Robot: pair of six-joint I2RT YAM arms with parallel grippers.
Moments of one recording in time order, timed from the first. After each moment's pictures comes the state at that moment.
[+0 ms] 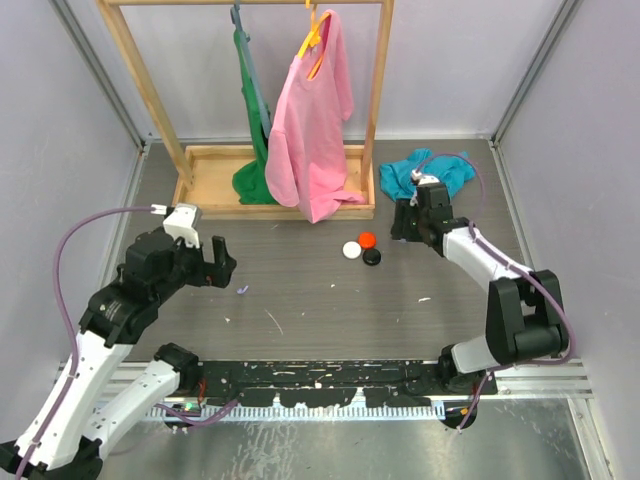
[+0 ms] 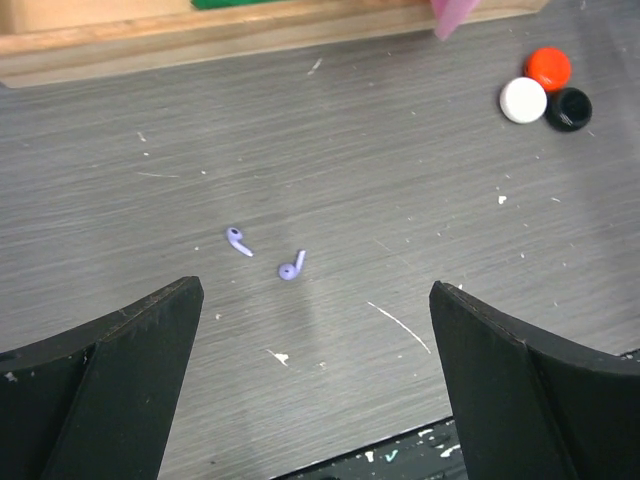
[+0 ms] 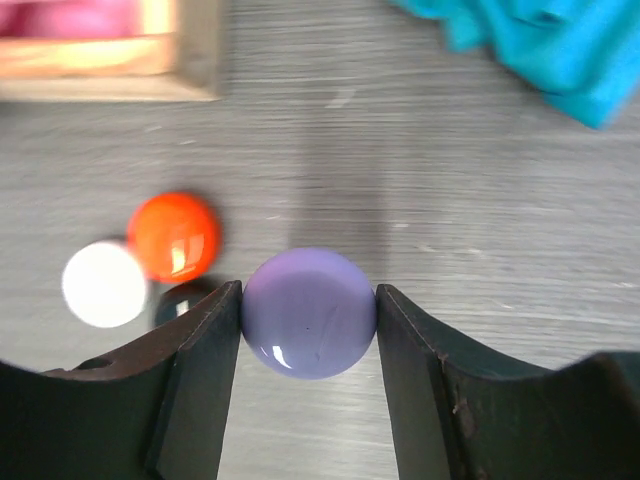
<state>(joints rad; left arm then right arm) -0.44 0.64 0.93 -0.80 -0.09 -0.22 0.16 1.47 0.87 -0.21 0.01 0.23</state>
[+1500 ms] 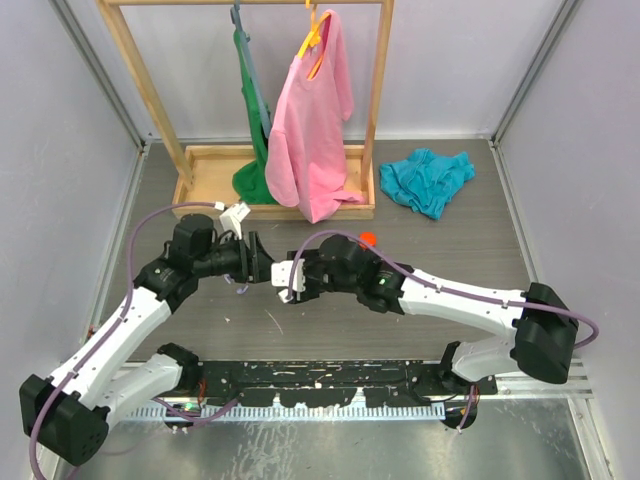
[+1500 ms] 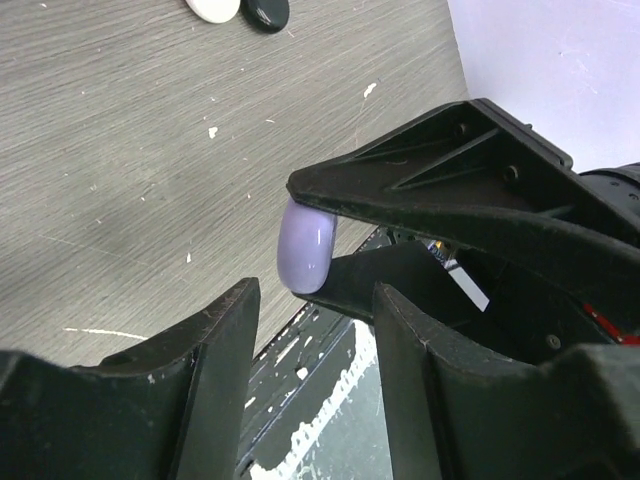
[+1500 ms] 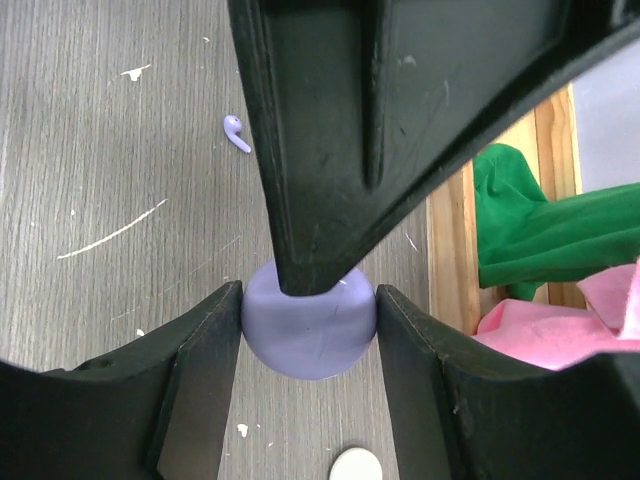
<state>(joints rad) -0.44 0.90 0.75 -0.39 0.59 -0.59 1.06 1.32 0.90 -0.02 -0.17 -0.71</state>
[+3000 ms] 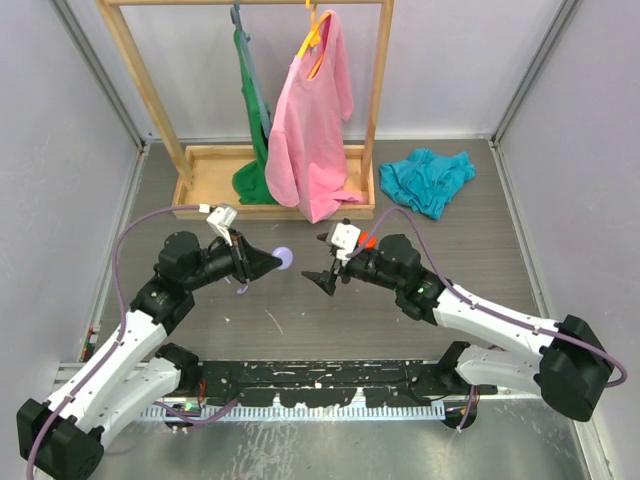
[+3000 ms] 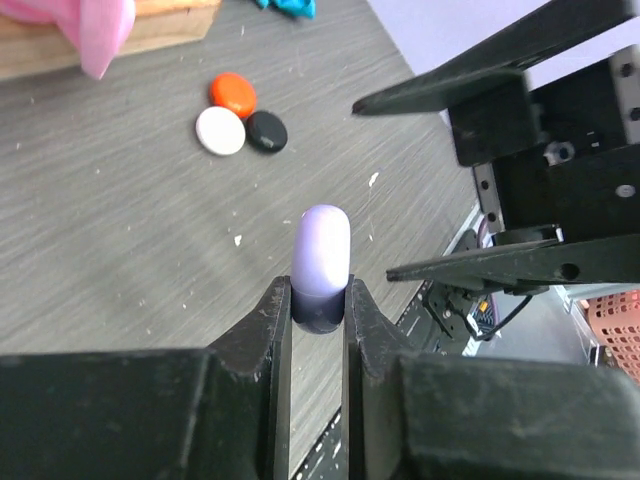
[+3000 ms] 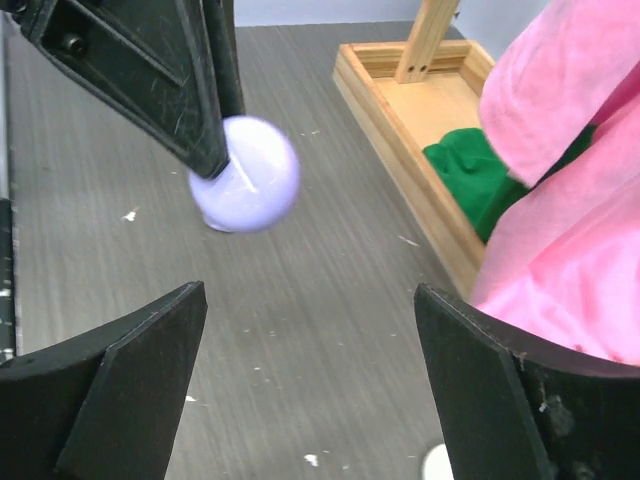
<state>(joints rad) -0.44 0.76 0.59 -0.08 0.52 -0.54 0.86 1.09 0.64 0.35 -0.28 -0.28</state>
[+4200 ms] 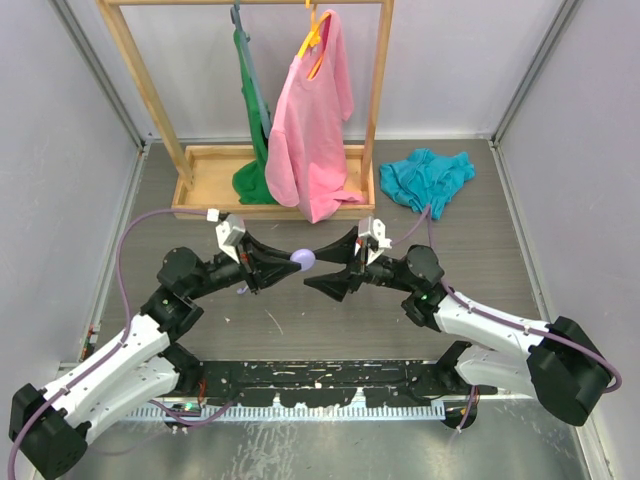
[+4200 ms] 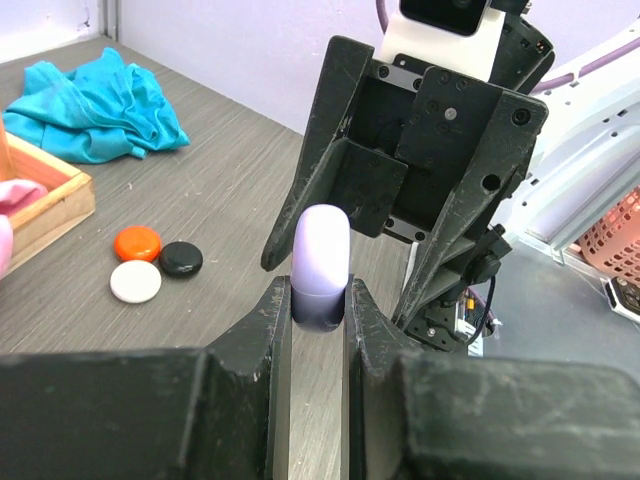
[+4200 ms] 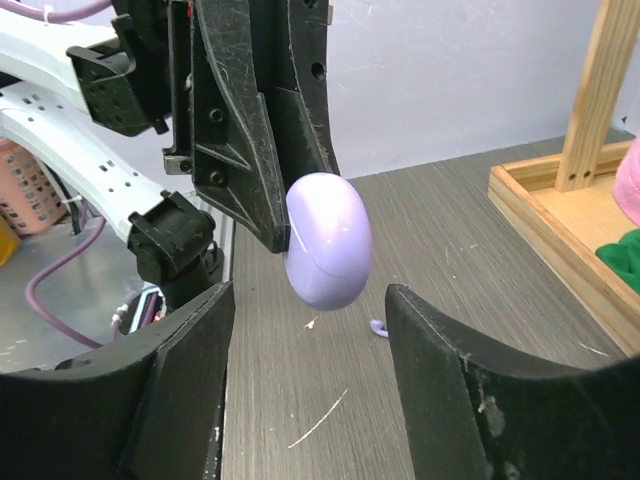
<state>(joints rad) -0.63 0.74 0.50 0.39 0.57 -0.41 0.76 1.08 0.45 0.91 -0.62 0.29</state>
